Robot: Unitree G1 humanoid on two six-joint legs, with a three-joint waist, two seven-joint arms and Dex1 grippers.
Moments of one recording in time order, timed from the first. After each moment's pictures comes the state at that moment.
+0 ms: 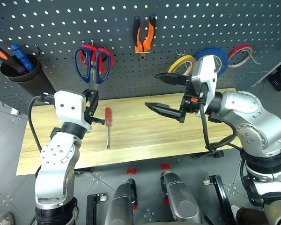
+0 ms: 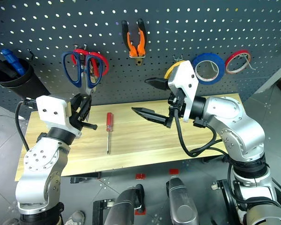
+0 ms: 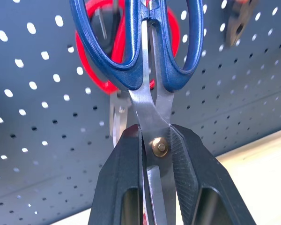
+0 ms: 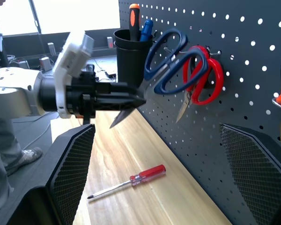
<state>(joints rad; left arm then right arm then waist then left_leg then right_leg) -0.16 0.35 0.20 -0.58 -0.14 0.51 -0.21 -0.70 -0.49 0.08 -0.46 0.58 0.68 0.75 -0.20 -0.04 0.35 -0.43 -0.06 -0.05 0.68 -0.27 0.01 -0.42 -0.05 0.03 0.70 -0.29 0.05</state>
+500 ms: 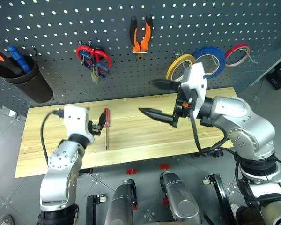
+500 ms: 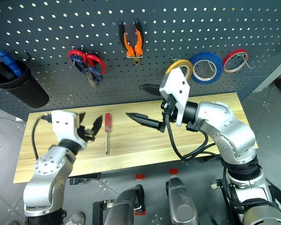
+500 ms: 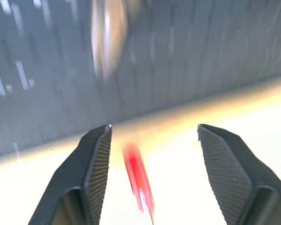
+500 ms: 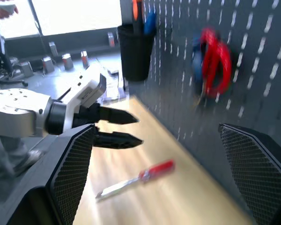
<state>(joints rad) -0.04 0.31 0.22 -0.47 -0.20 0.65 -0.22 -0.65 -0.45 0.17 -0.48 0.56 0.76 0.66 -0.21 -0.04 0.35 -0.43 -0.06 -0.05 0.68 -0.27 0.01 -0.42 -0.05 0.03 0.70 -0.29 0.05</state>
